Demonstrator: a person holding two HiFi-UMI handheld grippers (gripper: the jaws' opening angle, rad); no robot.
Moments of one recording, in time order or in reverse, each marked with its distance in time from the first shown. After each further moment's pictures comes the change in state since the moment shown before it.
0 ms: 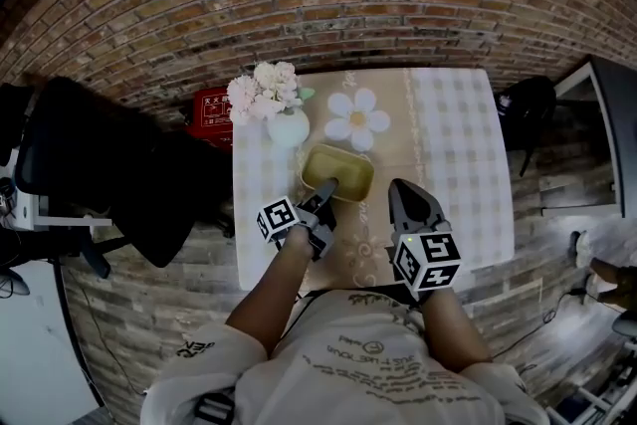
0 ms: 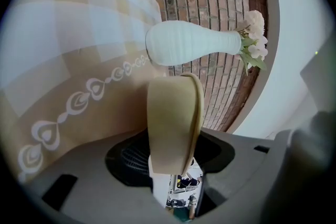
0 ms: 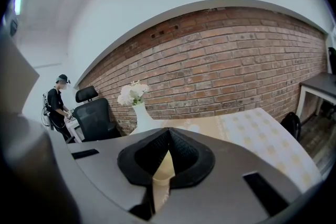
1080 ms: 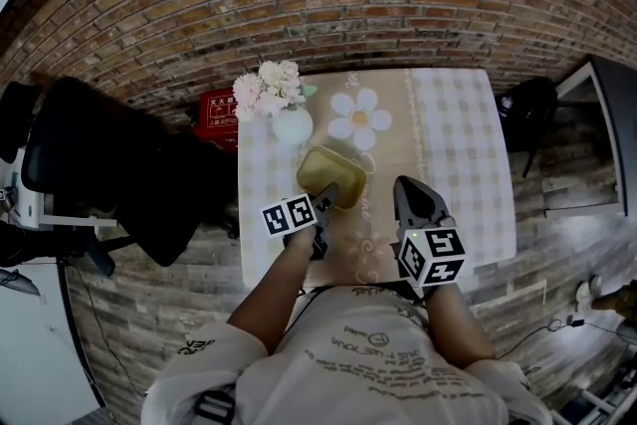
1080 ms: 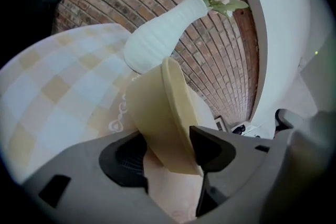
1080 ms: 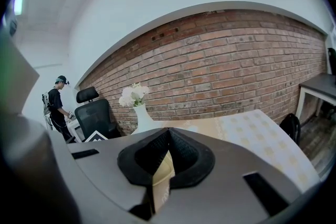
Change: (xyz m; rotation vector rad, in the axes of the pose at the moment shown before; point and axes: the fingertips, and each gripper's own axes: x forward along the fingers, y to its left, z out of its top) left arm -0.018 0.018 0.002 0.517 0.100 0.403; right arm -0.012 -0.003 0.002 -0.004 -0.013 0.000
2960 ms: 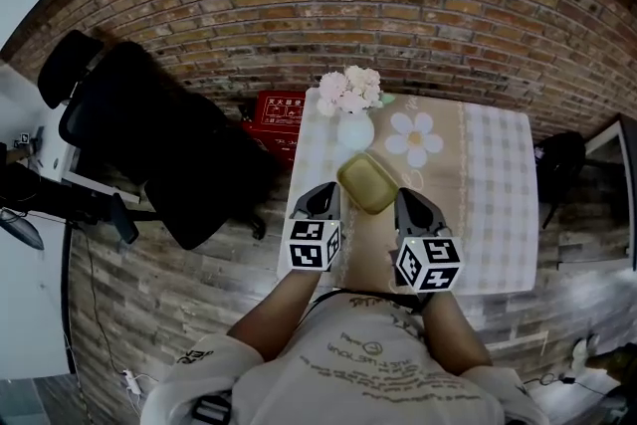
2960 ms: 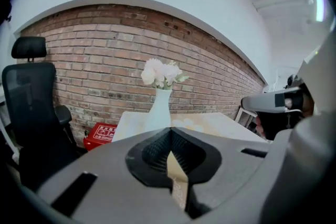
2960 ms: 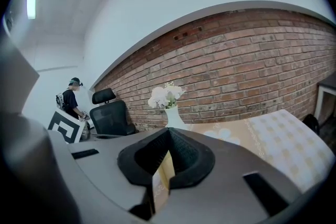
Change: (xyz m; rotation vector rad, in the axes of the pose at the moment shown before) left arm -0.163 -0.040 0.079 0.612 -0.366 0.259; right arm 0.021 0.115 -0.002 -0.039 -0.037 0.140
